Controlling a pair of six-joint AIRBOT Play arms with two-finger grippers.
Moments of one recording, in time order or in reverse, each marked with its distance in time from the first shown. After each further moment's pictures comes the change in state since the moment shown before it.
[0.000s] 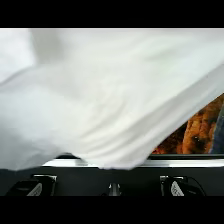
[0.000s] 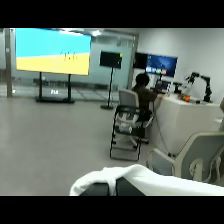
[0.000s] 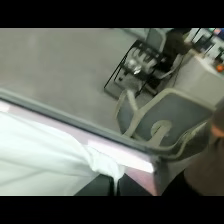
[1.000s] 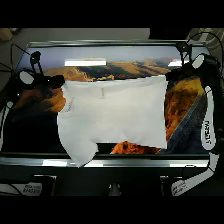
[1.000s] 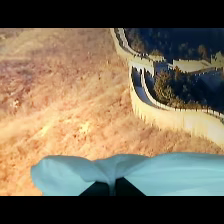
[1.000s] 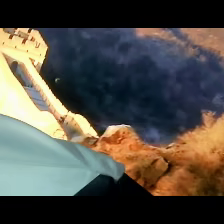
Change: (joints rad) left arm -0.001 -0.741 -0.552 -0.039 0.299 0.034; right arm 0.191 -0.888 -0.134 -0.100 -0.278 0.154
